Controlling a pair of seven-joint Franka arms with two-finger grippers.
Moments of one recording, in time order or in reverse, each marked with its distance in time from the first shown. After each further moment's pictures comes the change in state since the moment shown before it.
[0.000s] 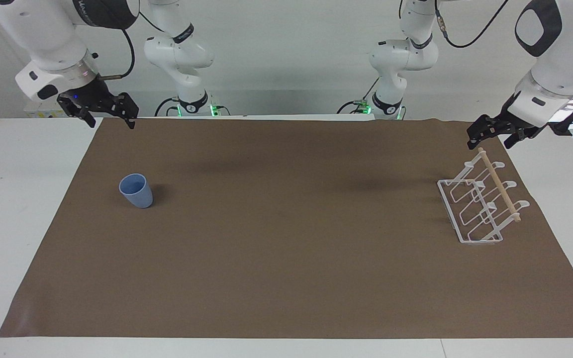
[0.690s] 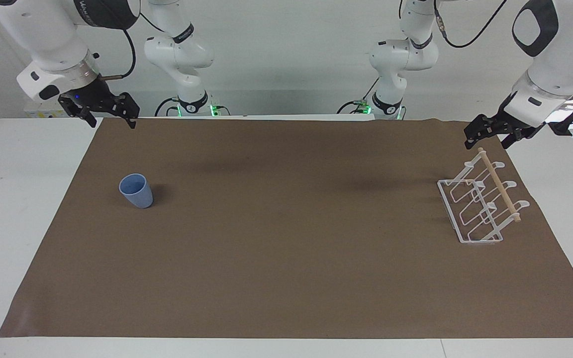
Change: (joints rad) left arm -0.004 0.000 -0.008 0.000 -0.001 -0.010 0.000; right arm 0.000 -0.011 0.001 -0.043 0.000 0.089 -0.034
